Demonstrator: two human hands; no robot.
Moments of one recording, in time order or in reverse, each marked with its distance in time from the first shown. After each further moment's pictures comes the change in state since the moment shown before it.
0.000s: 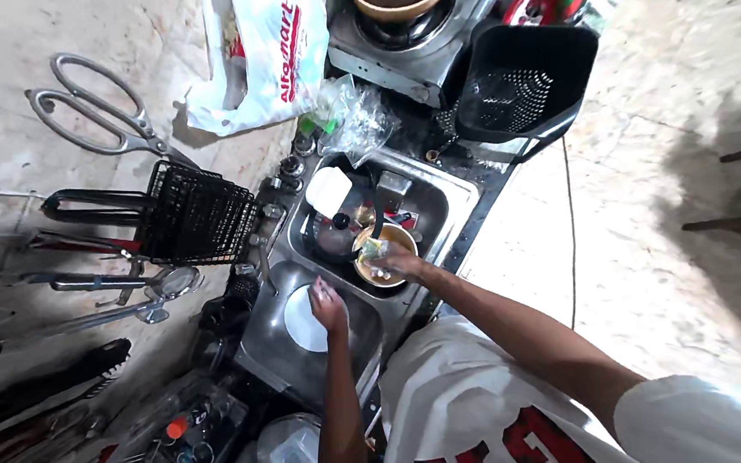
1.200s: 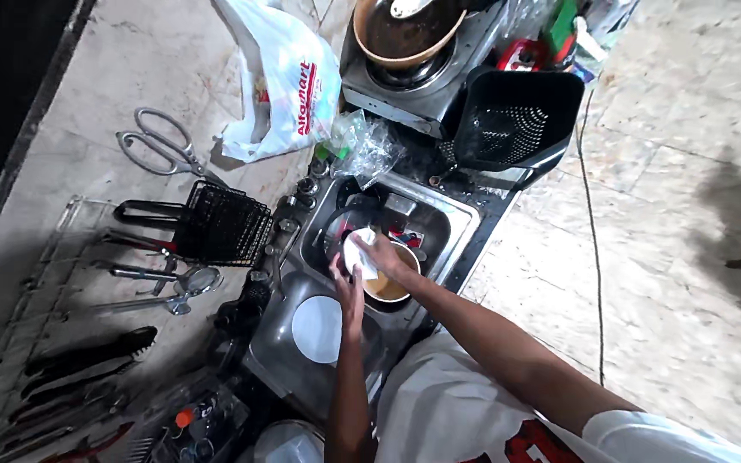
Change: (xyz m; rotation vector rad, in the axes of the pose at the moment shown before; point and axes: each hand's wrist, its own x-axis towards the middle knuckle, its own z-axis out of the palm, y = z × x) left_hand 0.030 0.086 0.002 -0.675 -0.161 -0.050; right_hand 0.030 -0.050 0.026 -0.155 0.309 -0.293
